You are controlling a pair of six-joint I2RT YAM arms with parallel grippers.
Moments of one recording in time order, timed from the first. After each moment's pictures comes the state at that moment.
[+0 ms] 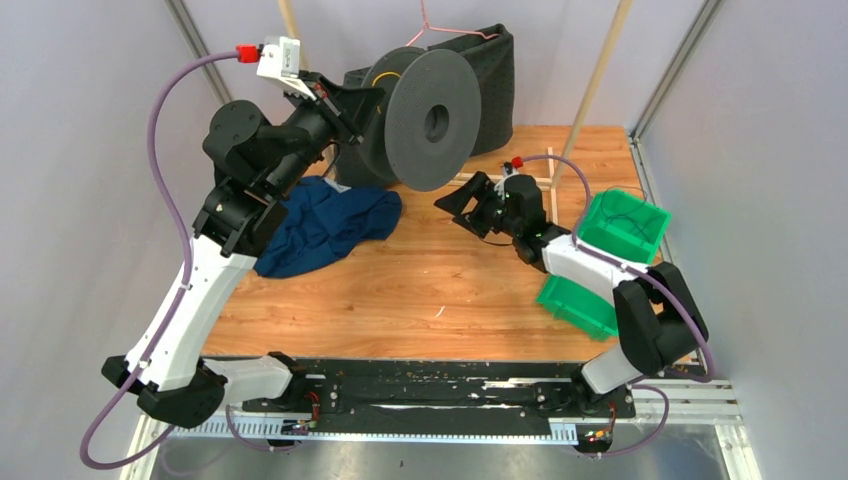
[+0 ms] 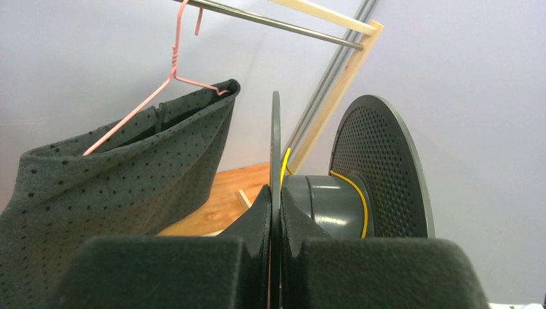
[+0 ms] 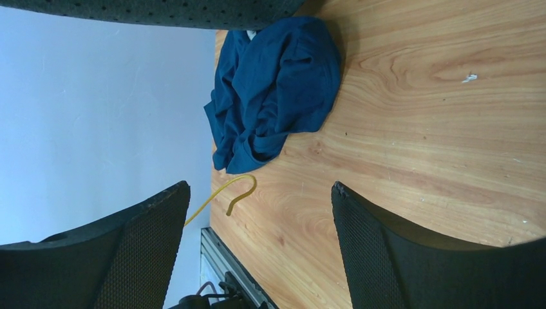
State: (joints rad) left arm -0.55 1.21 1.66 -0.20 0.05 -0.41; right arm 0.49 1.50 0.87 0.31 -0.28 1.04
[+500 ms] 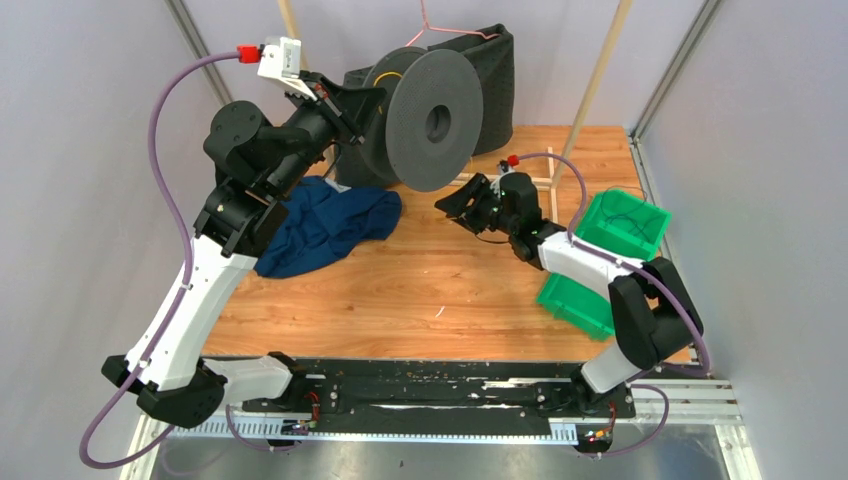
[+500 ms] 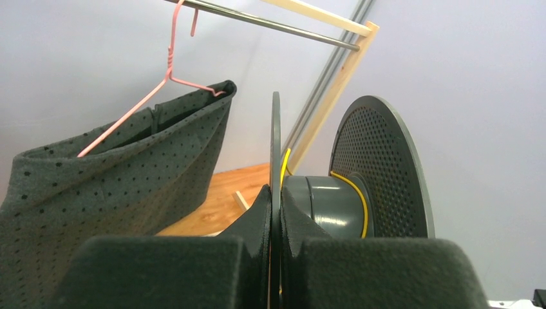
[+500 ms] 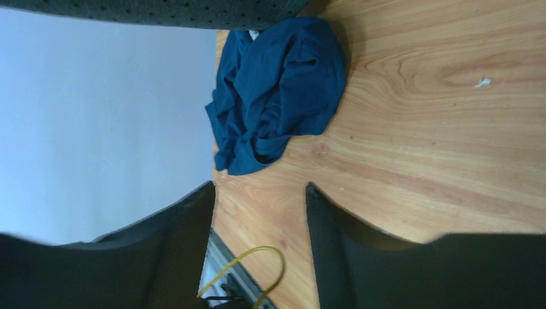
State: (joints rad) left arm -0.55 1.21 1.66 -0.18 0.05 -0.42; right arm 0.51 1.53 0.91 0.31 -0.27 1.04
